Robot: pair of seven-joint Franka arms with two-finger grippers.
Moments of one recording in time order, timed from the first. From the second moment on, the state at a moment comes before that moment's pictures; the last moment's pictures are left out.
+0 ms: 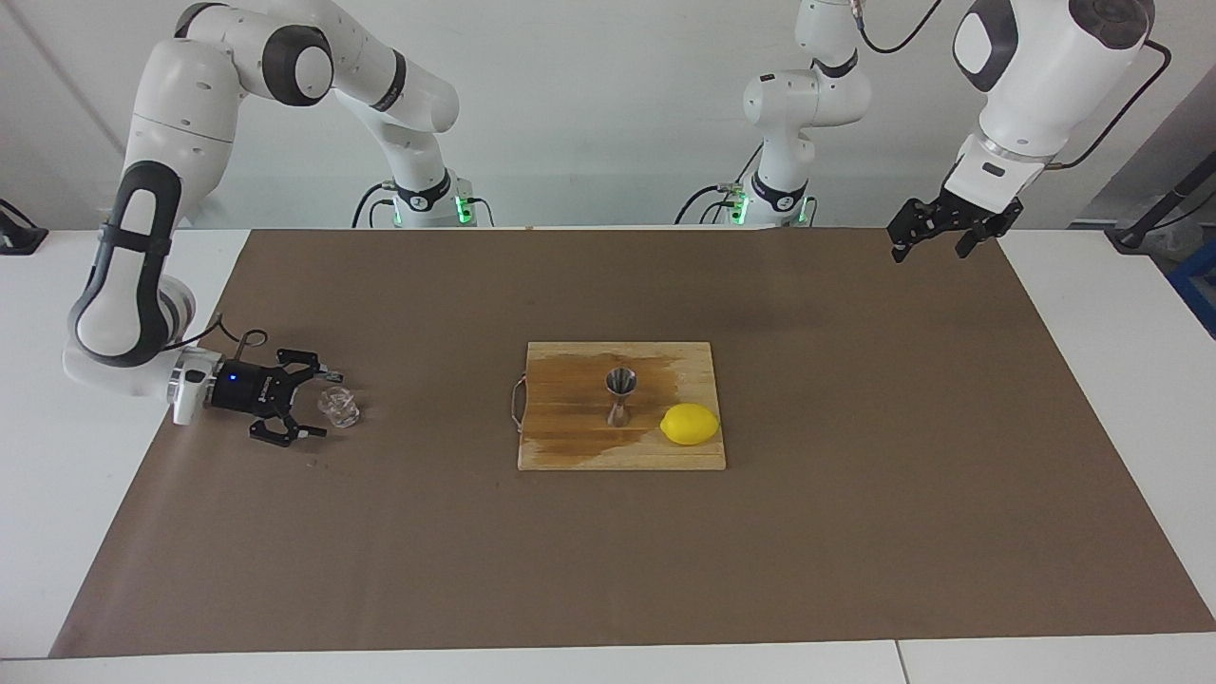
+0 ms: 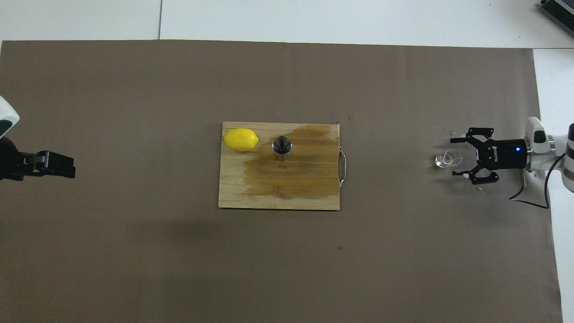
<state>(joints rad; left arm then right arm) -0.01 -0.12 -0.02 -1.80 0.02 1.62 -0.02 -0.41 0.61 -0.06 -1.73 0.99 1.59 -2.30</state>
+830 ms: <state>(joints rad) -0.01 -0.11 -0.03 -1.65 0.00 1.65 -0.03 -0.38 0.62 -0.06 -1.73 1.00 1.62 -2.31</state>
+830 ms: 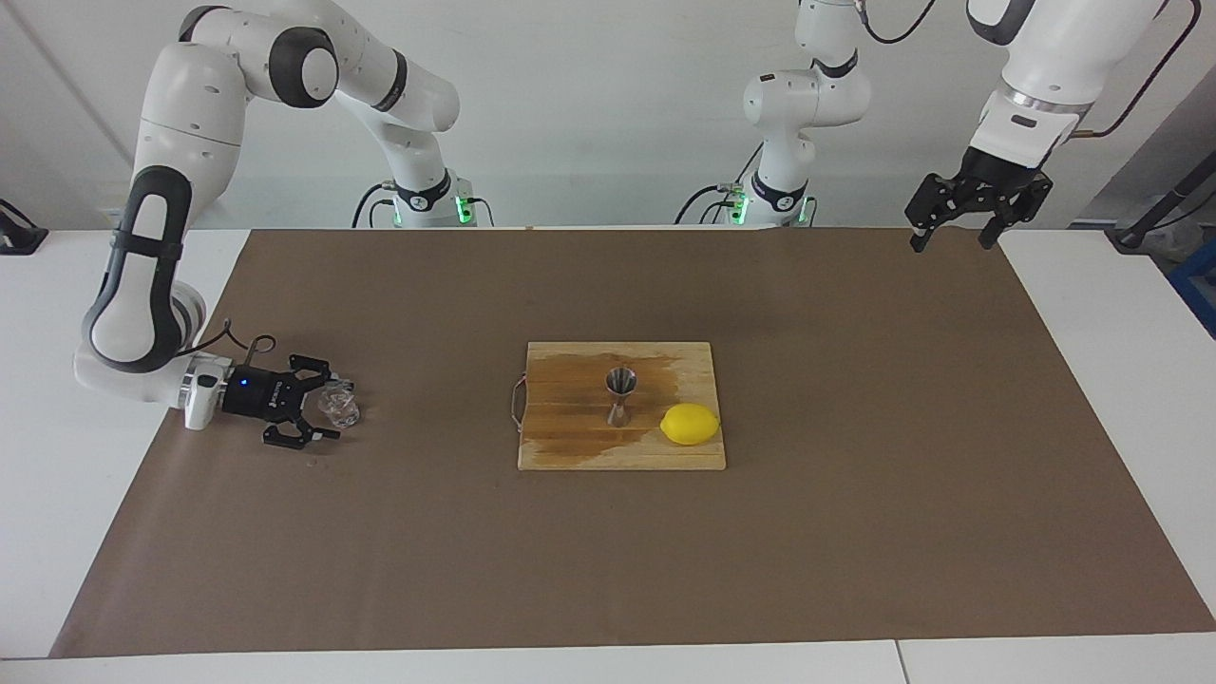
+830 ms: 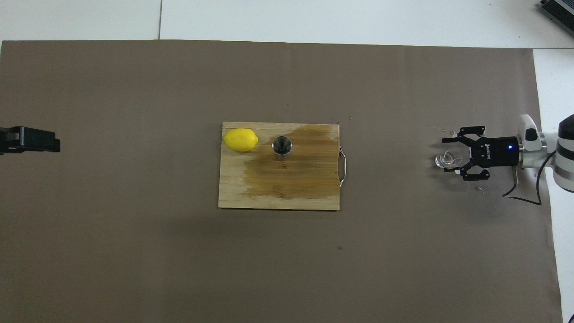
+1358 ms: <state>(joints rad) -0.01 -0.10 -0.03 -1.56 0.00 1.52 -0.05 -0.38 0.62 -0.07 -1.73 1.00 1.62 -2.31</state>
